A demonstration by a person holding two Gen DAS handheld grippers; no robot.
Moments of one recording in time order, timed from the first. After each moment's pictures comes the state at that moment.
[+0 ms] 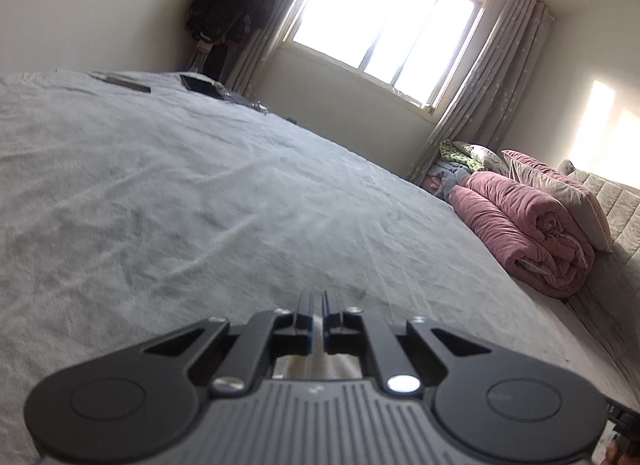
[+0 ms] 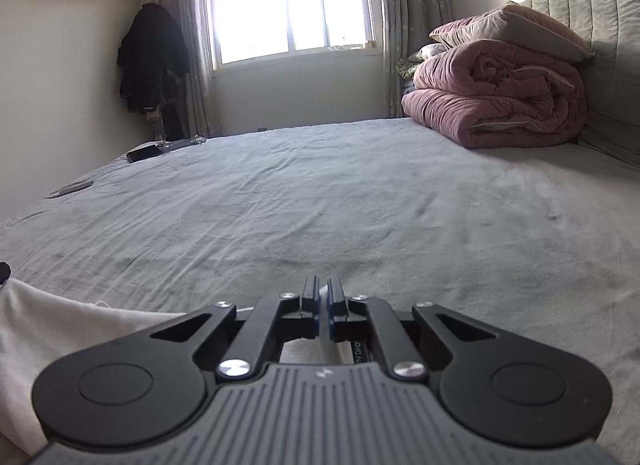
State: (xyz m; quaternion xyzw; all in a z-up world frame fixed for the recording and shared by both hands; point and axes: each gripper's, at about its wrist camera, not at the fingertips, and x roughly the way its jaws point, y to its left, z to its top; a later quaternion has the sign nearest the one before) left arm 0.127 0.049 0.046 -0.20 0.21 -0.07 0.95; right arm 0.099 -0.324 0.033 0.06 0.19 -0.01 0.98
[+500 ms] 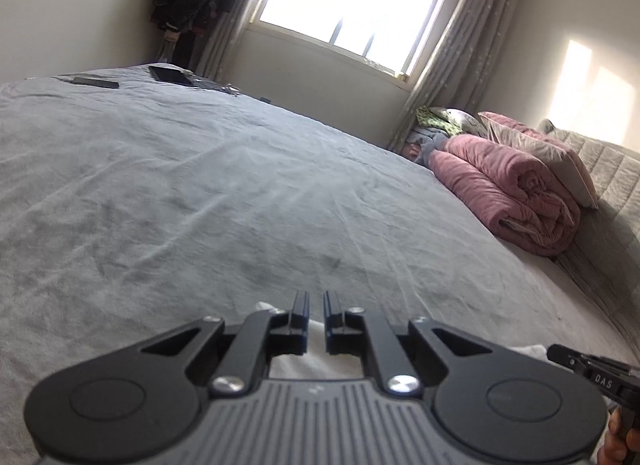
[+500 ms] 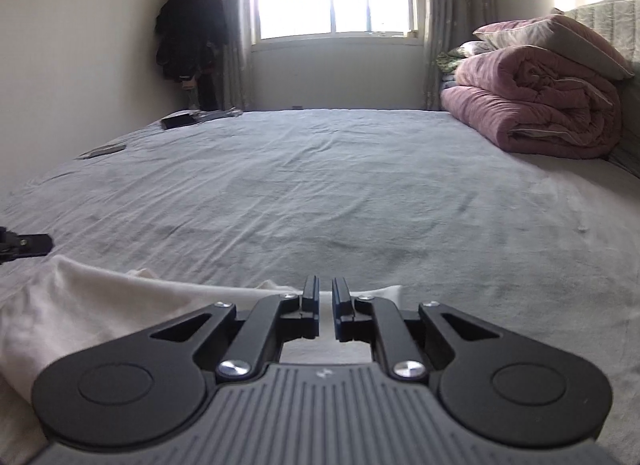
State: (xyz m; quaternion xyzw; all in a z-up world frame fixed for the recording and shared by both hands) left arm 0.124 0.026 0.048 -0.16 0.25 -0.12 0.95; right arm 0.092 -0.286 0.039 0.01 0.23 0.05 0.97
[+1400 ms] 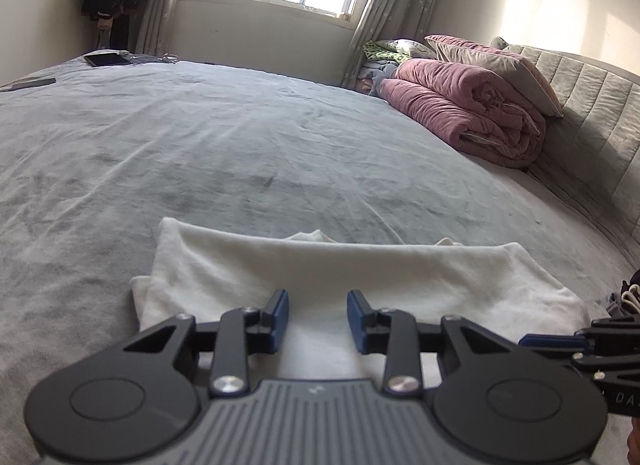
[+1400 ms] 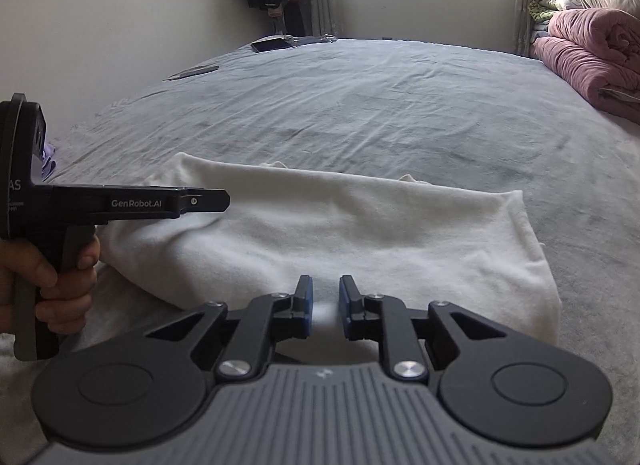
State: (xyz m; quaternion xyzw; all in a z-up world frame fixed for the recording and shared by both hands) left arm 0.112 -0.020 0.022 -0.08 0.30 -0.18 0.93; right arm 0.052 -0.237 0.029 0.00 0.33 0.17 0.93
